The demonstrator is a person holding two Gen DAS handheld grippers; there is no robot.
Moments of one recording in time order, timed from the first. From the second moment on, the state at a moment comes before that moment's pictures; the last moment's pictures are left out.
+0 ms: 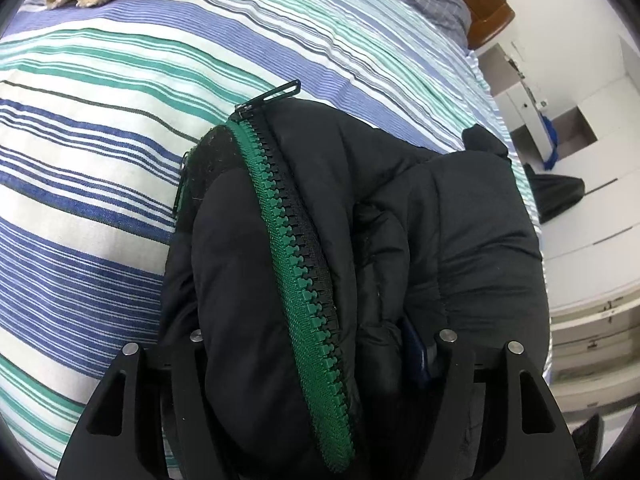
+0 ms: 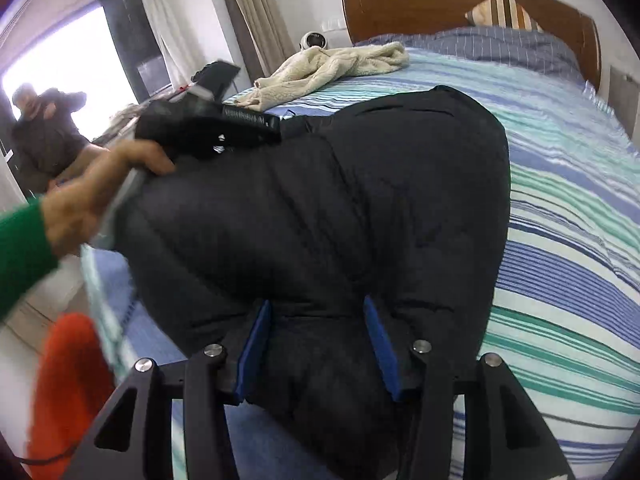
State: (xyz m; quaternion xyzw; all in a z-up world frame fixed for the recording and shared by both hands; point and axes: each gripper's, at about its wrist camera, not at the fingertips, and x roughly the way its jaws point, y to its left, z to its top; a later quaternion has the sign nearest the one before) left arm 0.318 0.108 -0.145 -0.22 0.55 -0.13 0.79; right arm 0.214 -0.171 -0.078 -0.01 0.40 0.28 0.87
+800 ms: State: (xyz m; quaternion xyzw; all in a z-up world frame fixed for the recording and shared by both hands) left arm 0.266 0.157 -0.081 -0.26 0.51 -0.15 0.81; right arm 0.251 -0.090 -0.042 -0.02 0.44 0.34 0.83
